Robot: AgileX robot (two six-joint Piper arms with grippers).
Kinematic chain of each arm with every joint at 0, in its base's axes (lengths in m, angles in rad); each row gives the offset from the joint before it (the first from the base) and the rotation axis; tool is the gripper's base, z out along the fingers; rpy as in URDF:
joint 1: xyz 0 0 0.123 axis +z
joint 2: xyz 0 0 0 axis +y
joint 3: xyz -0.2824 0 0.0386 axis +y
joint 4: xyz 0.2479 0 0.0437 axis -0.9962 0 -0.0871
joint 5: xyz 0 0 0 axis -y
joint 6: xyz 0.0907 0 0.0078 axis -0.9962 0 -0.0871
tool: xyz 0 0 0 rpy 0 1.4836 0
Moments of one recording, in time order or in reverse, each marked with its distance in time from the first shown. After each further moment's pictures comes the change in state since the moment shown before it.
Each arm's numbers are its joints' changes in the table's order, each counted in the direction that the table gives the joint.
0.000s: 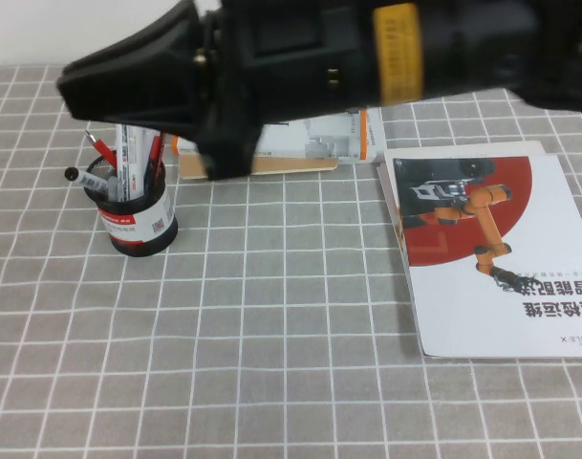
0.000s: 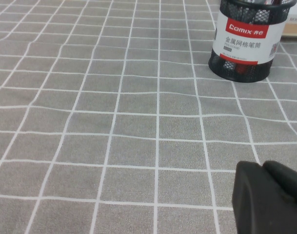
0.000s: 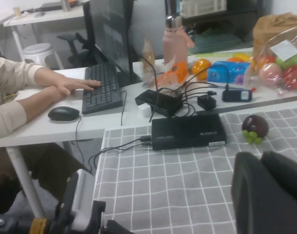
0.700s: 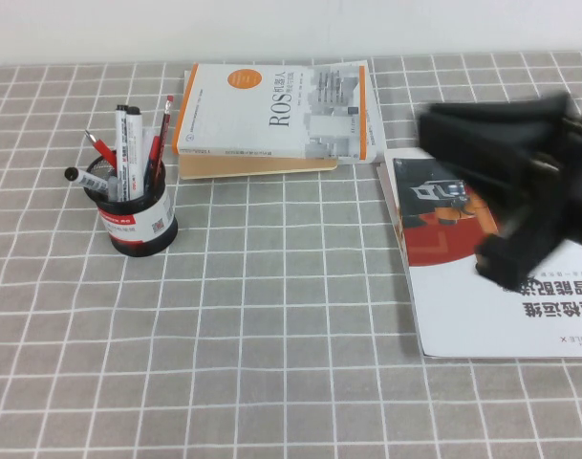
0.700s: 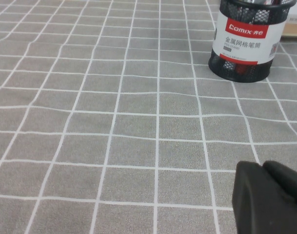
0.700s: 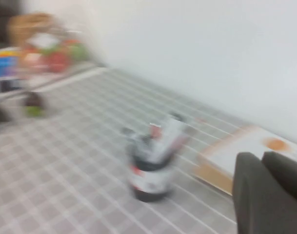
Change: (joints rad) right arm 0.000 -0.659 0.769 -0.014 -0.747 0.078; left arm 0.000 0.000 0.000 0.000 0.000 0.000
